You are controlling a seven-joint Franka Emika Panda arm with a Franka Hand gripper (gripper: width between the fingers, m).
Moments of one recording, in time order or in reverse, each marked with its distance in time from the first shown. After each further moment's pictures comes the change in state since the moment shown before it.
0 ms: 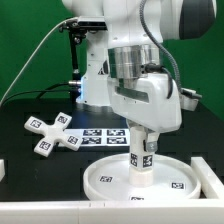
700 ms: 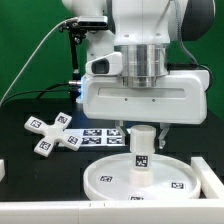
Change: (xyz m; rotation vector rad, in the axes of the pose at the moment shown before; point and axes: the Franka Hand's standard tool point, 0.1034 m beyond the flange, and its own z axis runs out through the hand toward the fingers) arm 0.002 -0.002 -0.001 -0.057 0.047 -0.786
